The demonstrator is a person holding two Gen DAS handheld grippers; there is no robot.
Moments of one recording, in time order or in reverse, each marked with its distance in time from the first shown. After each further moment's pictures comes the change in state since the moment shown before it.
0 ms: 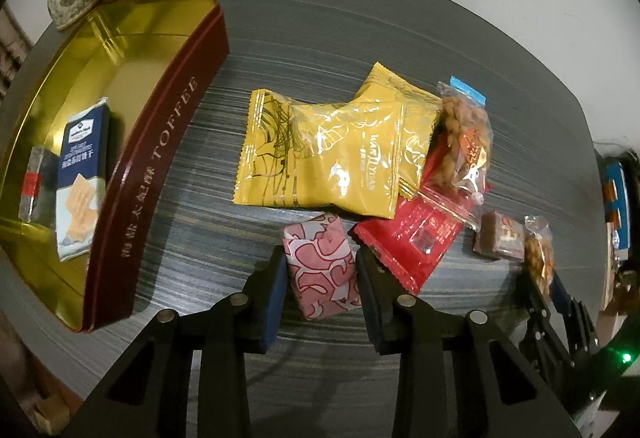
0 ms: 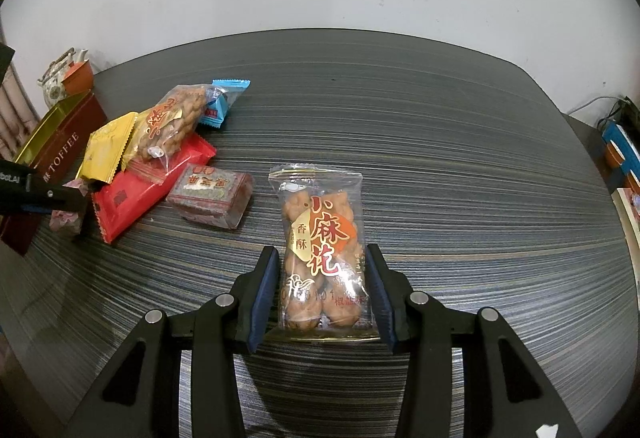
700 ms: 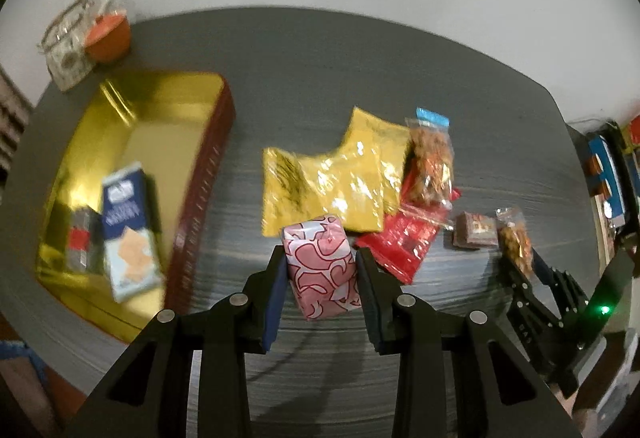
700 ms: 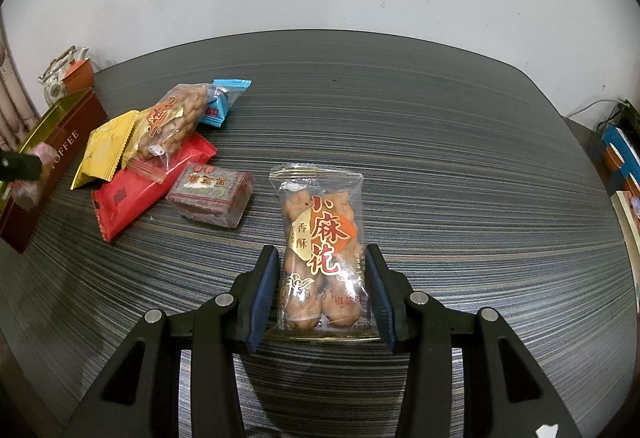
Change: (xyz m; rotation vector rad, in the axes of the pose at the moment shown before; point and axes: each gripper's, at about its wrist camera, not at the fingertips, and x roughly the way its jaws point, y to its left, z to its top) left arm -0.076 0.011 0.003 0.149 -0.111 -0.007; right arm 0.000 0.000 -0.001 -0.005 -0.006 -0.001
